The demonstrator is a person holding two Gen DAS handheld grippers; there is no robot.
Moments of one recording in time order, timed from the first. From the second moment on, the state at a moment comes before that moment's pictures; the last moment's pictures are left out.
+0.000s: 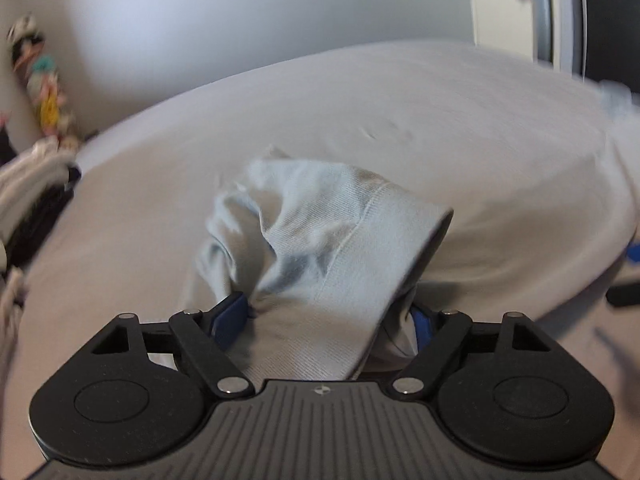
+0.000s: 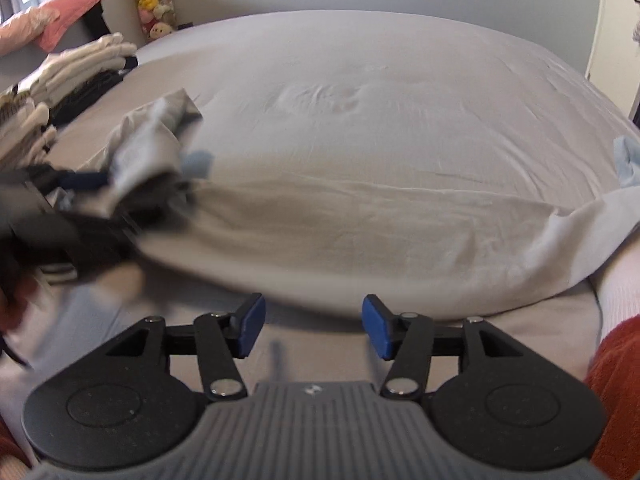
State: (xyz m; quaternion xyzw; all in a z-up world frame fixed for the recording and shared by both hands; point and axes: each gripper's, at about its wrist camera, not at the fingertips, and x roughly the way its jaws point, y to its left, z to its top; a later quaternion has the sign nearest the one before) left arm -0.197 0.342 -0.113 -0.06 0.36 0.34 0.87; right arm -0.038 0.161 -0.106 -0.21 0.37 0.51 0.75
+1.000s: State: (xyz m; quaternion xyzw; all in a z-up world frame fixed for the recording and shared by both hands) left arm -0.232 0.379 -0.044 -0.08 0.28 0.37 0.88; right arm -0.063 0.191 -0.102 -0.38 0.21 0.54 0.72
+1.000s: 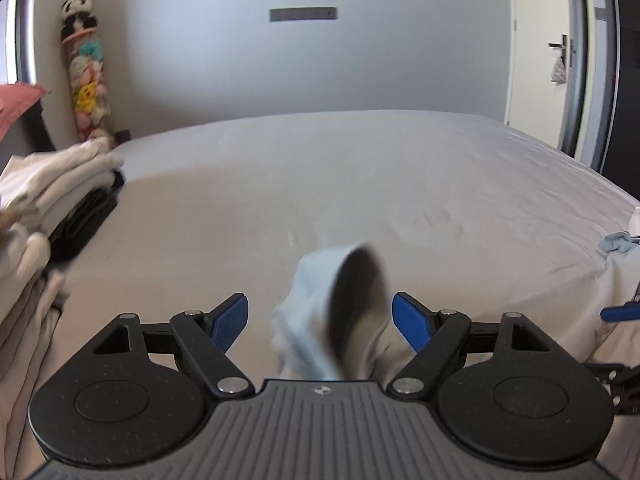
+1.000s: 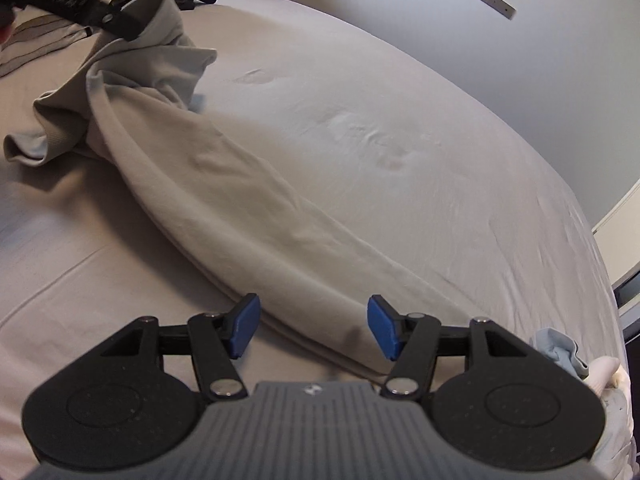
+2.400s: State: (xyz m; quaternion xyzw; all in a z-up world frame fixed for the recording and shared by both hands) left arm -0.420 0.474 -0.041 -0.14 0.24 0.64 0.72; right arm 0.034 0.151 -0.092 -0.46 0.23 0.42 0.75
